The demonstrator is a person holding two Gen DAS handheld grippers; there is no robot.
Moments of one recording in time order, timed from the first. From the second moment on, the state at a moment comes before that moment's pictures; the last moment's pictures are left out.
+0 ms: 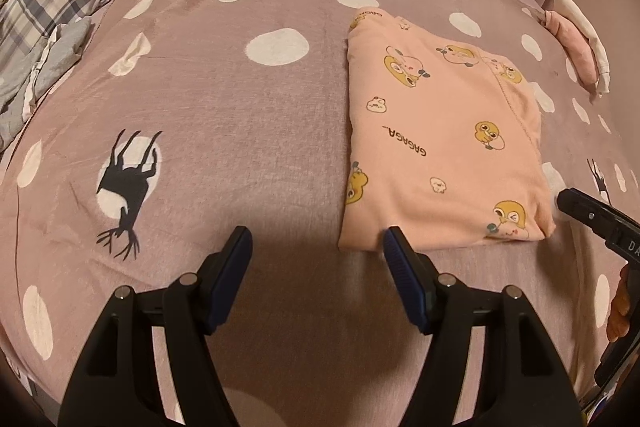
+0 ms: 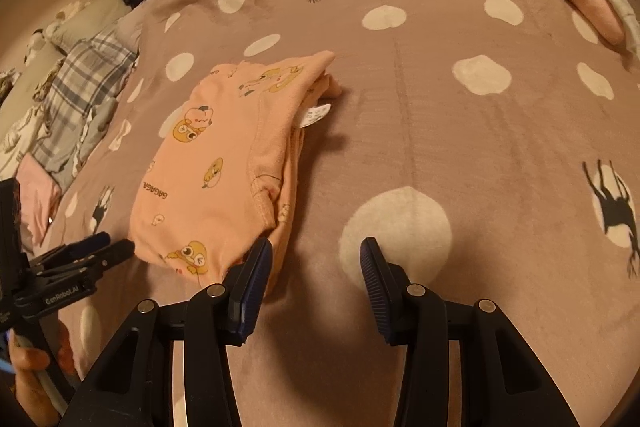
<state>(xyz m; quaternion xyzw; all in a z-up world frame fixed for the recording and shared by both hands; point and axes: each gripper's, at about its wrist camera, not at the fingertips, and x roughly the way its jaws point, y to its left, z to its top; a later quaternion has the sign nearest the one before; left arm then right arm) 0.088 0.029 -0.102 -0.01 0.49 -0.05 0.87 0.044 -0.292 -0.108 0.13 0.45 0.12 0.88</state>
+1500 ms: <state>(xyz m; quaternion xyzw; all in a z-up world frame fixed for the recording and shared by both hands) -0.007 -0.004 0.003 0.01 0.40 -0.05 0.92 -0.049 -0.264 -0.011 0.06 0.32 0.12 0.94</state>
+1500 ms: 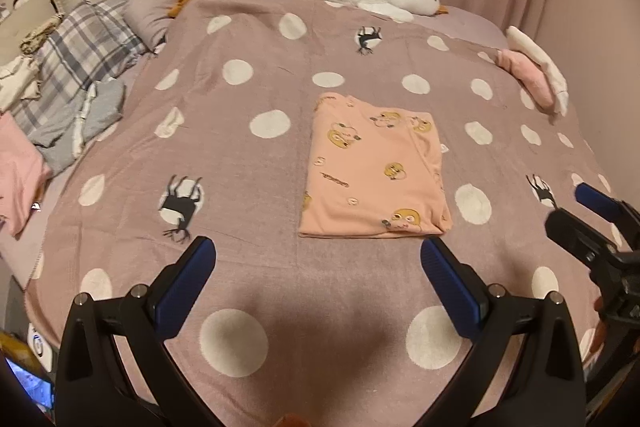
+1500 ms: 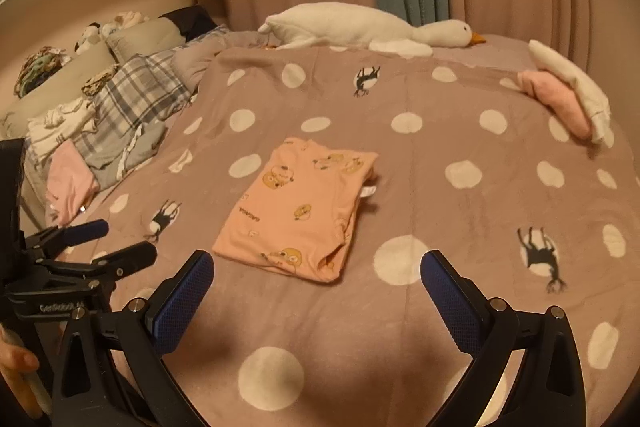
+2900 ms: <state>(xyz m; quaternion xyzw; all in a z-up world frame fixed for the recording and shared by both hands) -0.011 -0.017 -0.004 0.04 0.41 -0.03 0.91 -0.053 -0.253 -0.023 0.07 0.34 0.15 0.92</state>
